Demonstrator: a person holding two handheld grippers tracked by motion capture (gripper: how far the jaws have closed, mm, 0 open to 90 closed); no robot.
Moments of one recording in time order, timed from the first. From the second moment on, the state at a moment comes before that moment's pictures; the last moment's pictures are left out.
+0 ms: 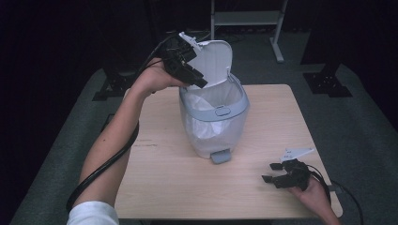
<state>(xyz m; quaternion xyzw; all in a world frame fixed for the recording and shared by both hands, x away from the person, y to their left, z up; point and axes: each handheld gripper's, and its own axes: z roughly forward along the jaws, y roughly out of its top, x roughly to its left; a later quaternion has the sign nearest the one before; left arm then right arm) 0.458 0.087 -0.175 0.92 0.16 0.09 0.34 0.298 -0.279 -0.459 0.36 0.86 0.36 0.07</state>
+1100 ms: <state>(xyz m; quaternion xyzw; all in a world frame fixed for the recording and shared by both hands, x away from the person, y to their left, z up) 0.453 0.163 -0.177 0.90 0.20 0.12 0.36 0.299 -0.284 -0.458 0.37 0.85 0.37 0.08</state>
